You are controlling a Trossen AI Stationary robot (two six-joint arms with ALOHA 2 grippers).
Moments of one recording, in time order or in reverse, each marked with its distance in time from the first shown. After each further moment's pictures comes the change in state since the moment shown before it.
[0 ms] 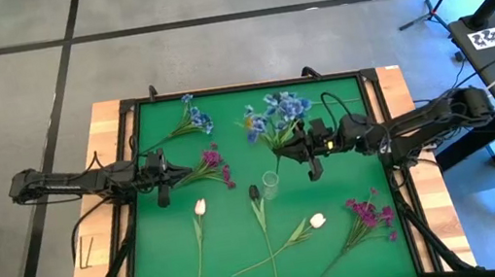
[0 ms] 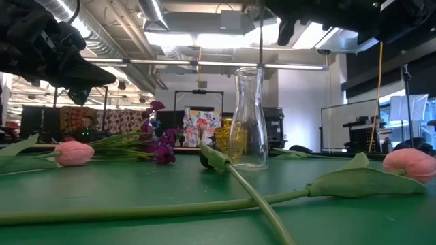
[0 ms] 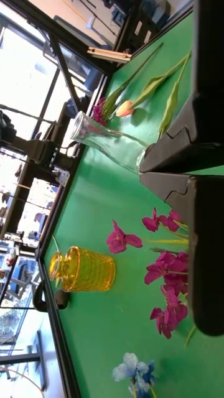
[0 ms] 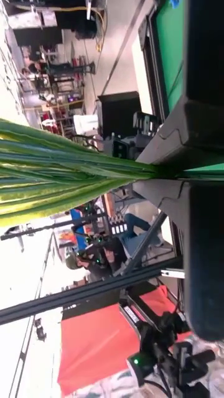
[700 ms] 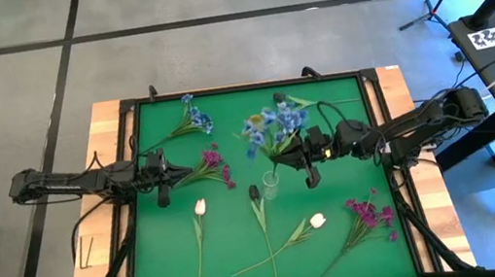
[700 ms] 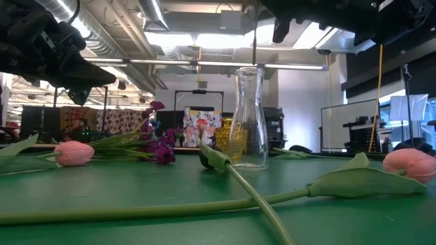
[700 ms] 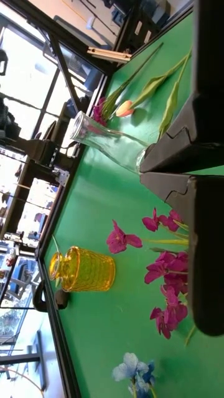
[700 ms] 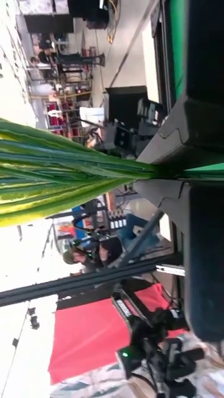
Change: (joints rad) left arm 0.000 0.000 0.000 0.000 0.000 0.000; right arm 0.046 0.076 0.020 0.067 0.009 -0.063
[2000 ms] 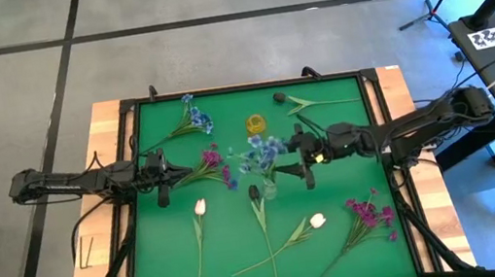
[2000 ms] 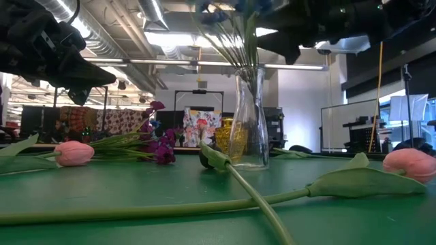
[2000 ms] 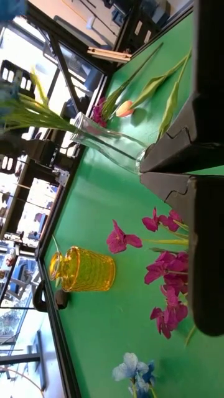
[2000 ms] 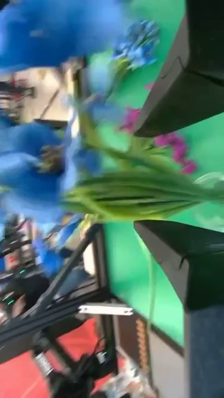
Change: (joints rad) left arm 0.000 0.000 0.000 0.000 0.000 0.000; right arm -0.001 -0.101 0.003 -0.464 0.097 -0.051
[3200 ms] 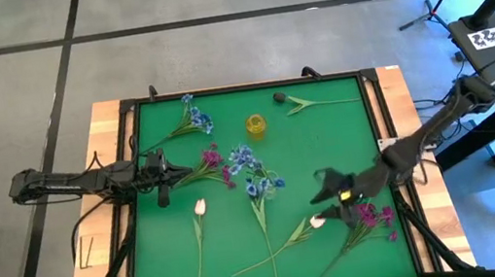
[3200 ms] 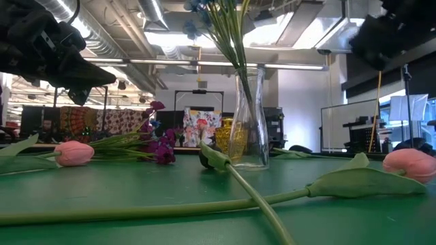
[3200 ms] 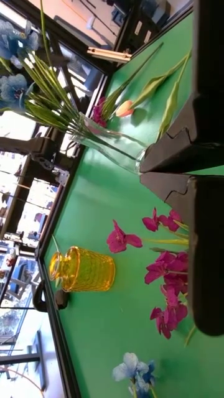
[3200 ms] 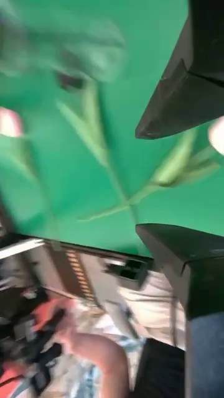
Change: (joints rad) left arm 0.000 0.000 0.000 0.000 0.000 0.000; right arm 0.514 -0.133 0.014 -0.520 0.198 0.572
